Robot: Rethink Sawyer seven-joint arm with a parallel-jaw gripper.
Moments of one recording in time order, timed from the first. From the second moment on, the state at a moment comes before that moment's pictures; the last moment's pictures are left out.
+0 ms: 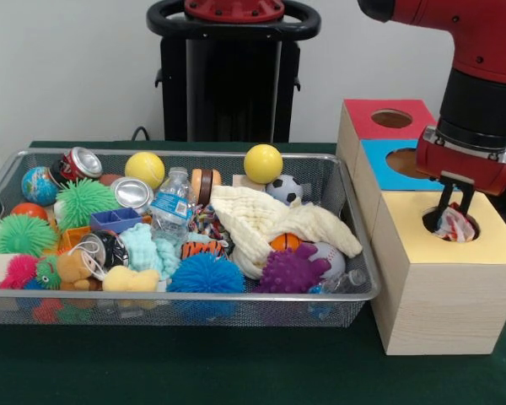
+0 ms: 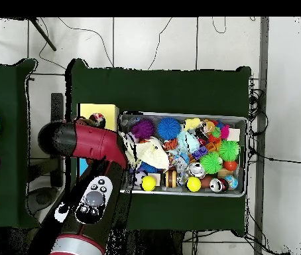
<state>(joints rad) 0.34 -0.37 -0.38 1.41 0.49 0.51 2.09</state>
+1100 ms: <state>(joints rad) 0.35 -0.34 -0.39 1.44 0.49 0.35 2.09</state>
